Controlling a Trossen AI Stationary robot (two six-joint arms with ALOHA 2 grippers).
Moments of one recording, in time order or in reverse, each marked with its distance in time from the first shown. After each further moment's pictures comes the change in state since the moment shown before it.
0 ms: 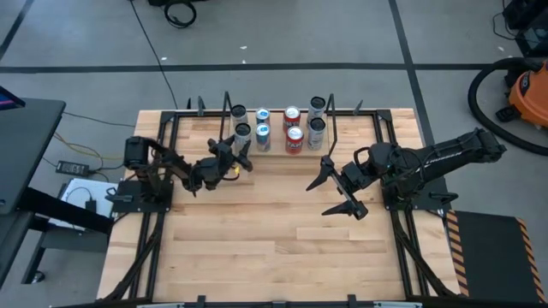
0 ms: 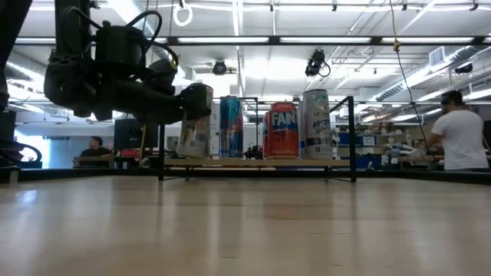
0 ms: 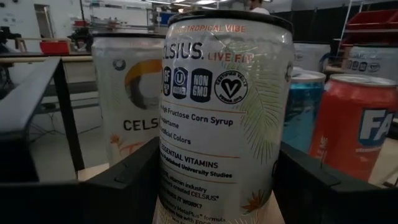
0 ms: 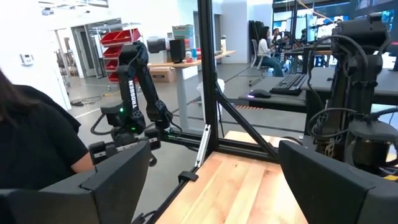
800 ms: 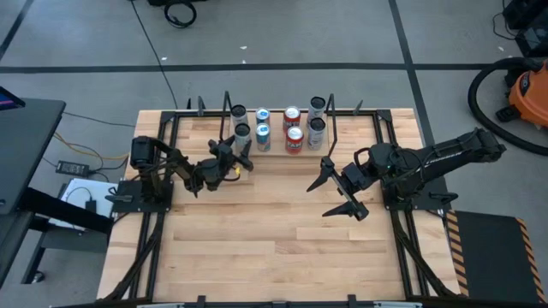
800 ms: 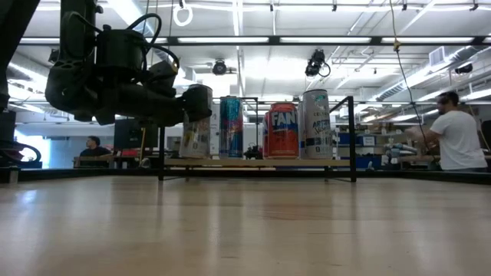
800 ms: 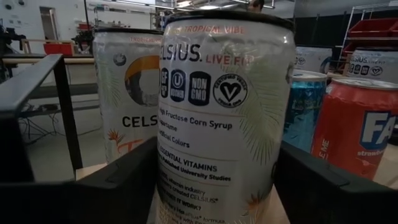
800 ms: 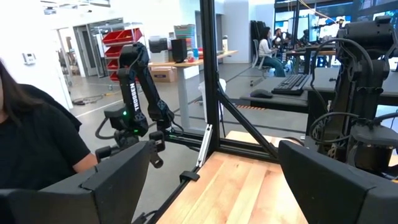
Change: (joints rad) left arm 0.020 0.064 0.005 0.049 -0.027 0.000; right arm 0.006 0.000 0.000 0.000 -0.001 -0.004
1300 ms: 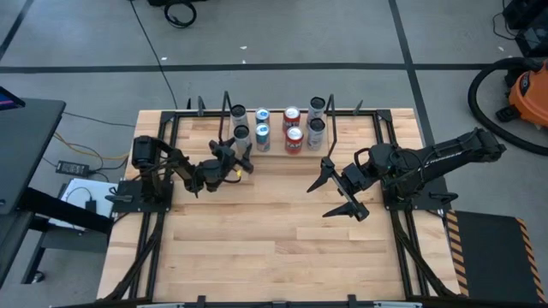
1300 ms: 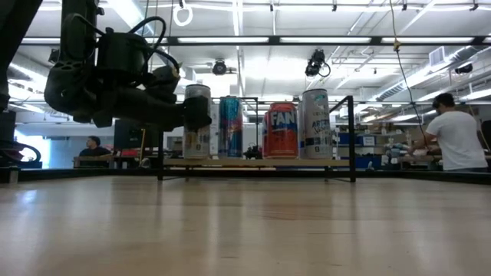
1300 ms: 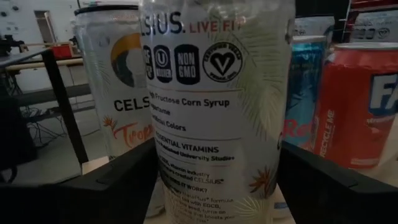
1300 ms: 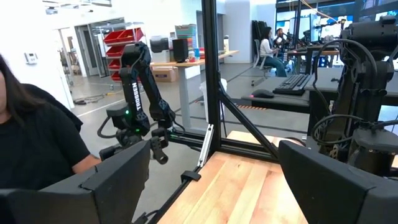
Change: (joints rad) left arm 0.008 0.006 -0.003 -0.018 -0.008 0.069; right arm 0.005 0.000 0.000 0.000 0.000 0.000
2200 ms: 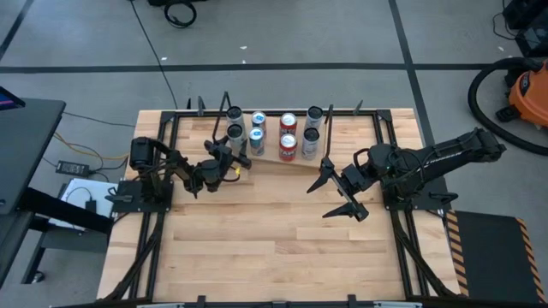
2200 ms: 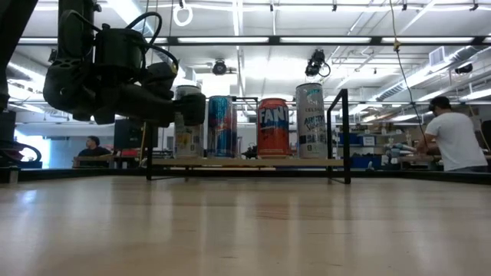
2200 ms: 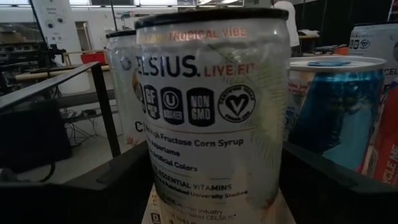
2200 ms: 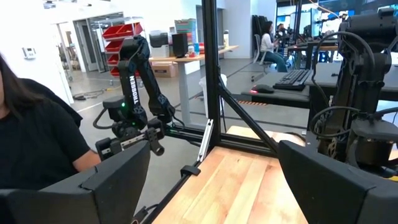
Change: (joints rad) left arm -0.040 -0.020 0.001 0.019 -0.101 0.032; right arm 0.000 0.000 0.000 -0.022 0.000 -0.008
